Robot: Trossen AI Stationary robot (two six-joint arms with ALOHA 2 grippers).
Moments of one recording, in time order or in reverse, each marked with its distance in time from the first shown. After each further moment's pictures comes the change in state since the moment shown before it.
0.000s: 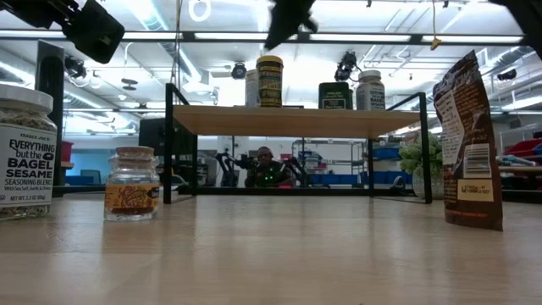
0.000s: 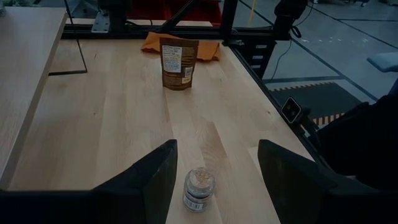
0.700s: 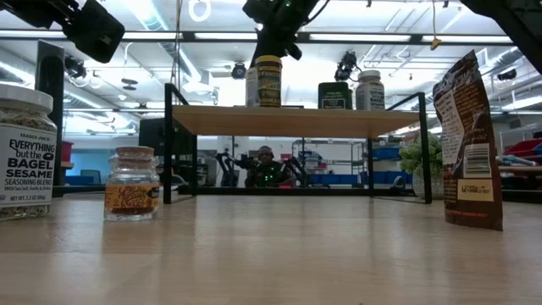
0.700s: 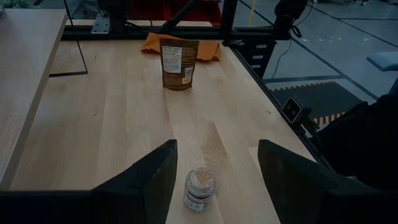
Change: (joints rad) left arm 0.000 0.000 0.000 0.000 0.000 0.008; right arm -0.071 0.087 -0.005 0.061 -0.210 -0.020
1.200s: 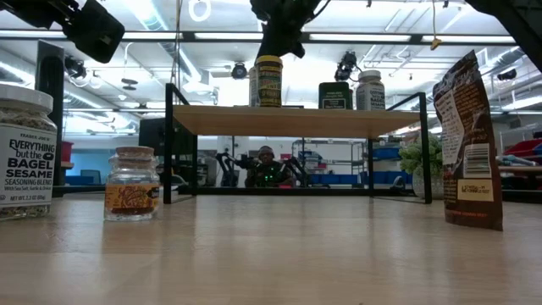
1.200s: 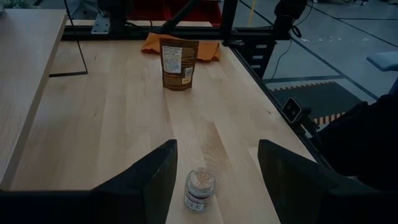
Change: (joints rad) left arm 0.000 0.000 0.000 0.000 0.000 0.001; right arm 0.007 -0.023 0.005 -0.063 -0.068 -0.019
